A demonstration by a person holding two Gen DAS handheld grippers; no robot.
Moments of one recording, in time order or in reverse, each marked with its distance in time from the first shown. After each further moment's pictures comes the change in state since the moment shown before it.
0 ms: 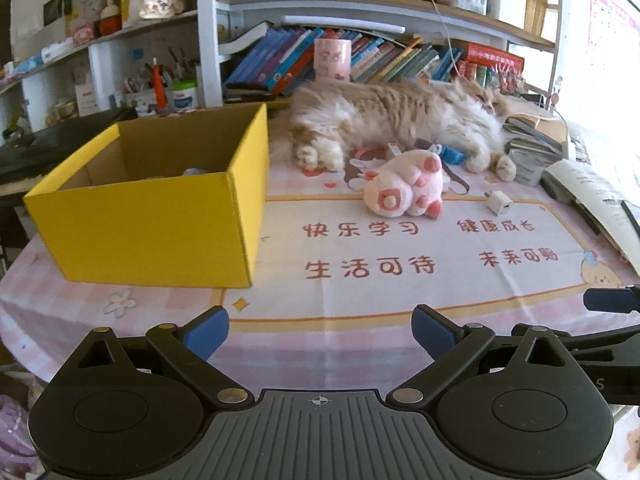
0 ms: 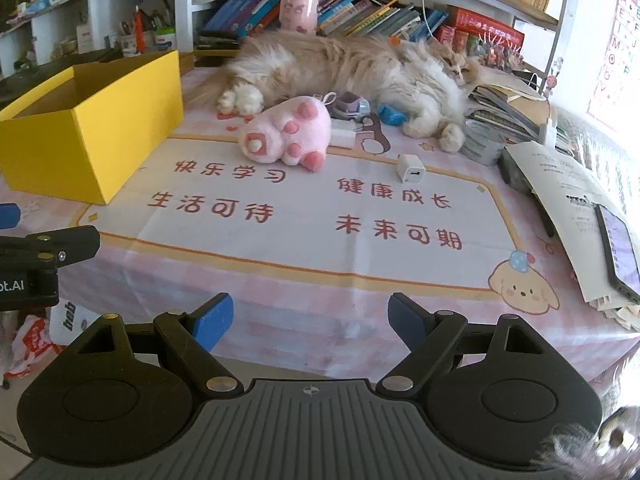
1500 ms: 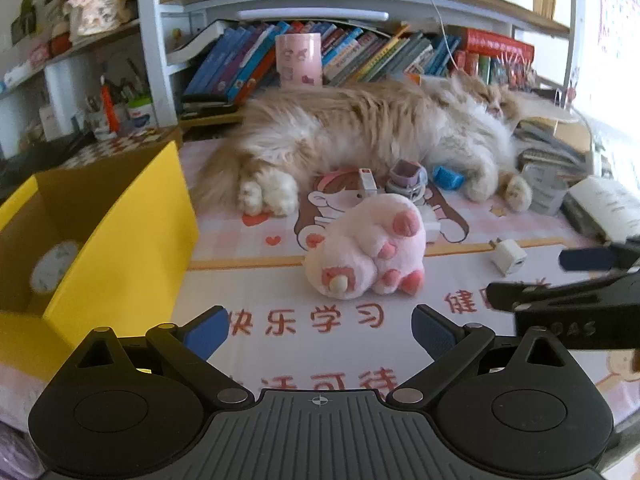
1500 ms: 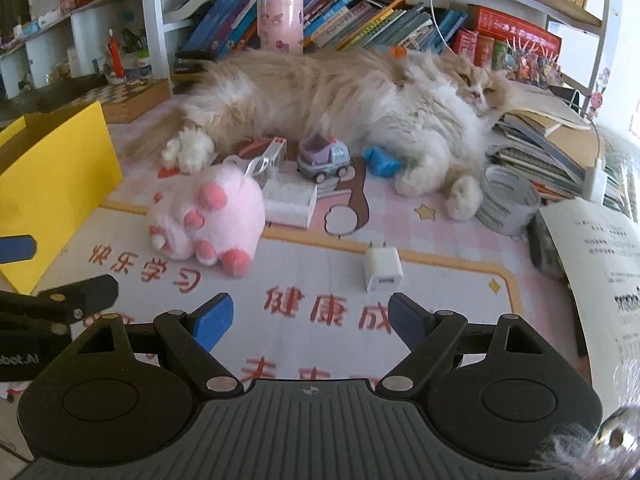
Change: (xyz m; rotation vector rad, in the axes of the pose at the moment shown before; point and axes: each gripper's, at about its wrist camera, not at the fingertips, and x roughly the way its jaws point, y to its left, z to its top) left arm 0.105 -0.071 0.079 0.041 0.021 0.042; right arm 0.106 -0.094 0.100 -0.019 -0.029 0.121
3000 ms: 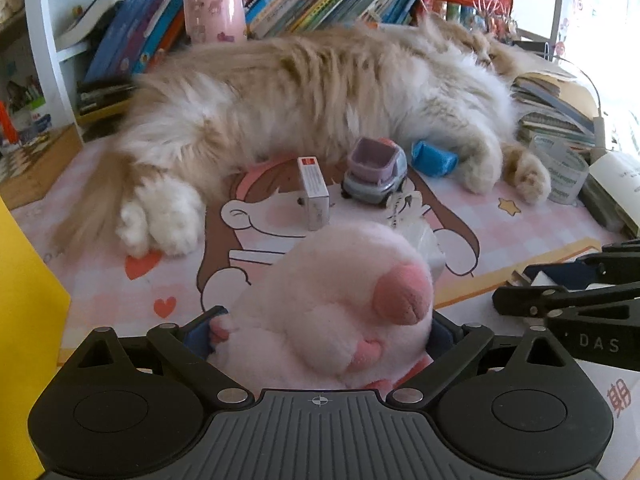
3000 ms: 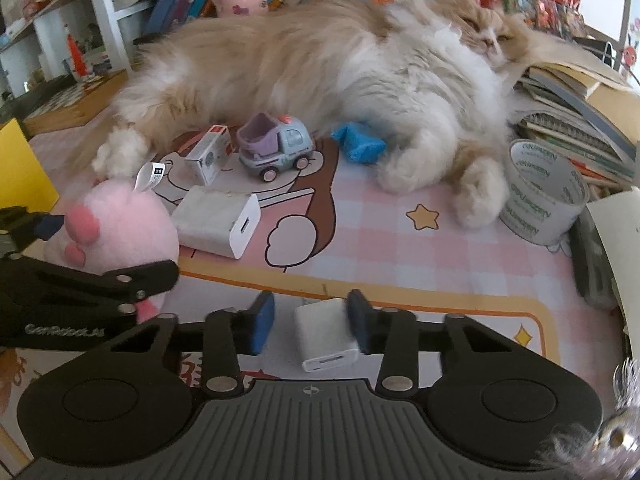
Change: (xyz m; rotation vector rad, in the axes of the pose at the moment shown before) left arm 0.132 -0.029 0.045 0.090 0.090 -0.150; right arm 0.094 -0.058 0.026 0.058 0.092 0.063
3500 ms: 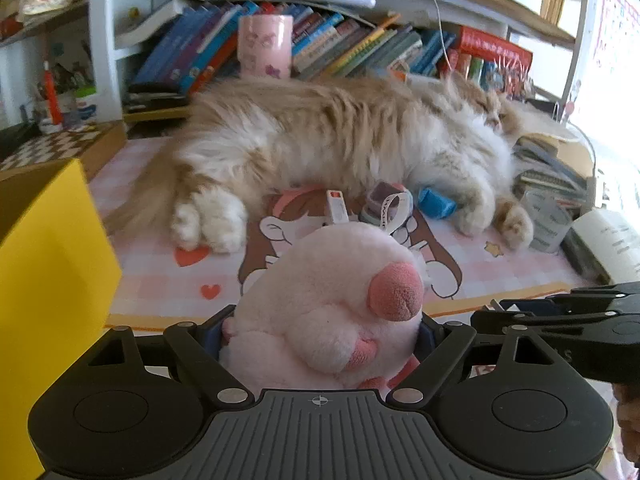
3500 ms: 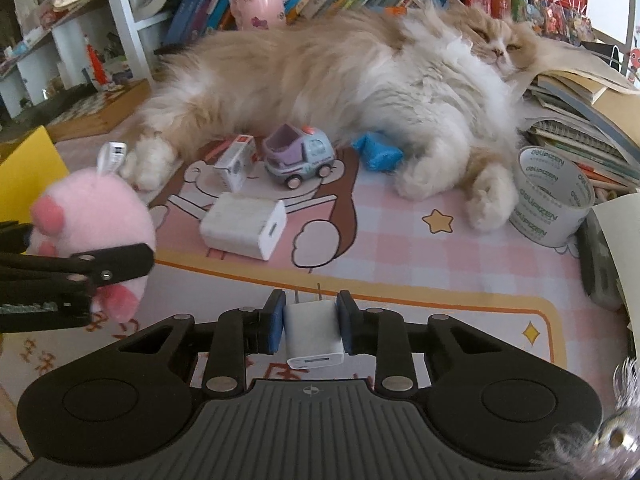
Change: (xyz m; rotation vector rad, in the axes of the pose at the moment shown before) left arm -0.064 0.014 -0.009 -0.138 -0.083 0.019; right arm -0.017 0.005 0.000 0.009 -0.022 0.060
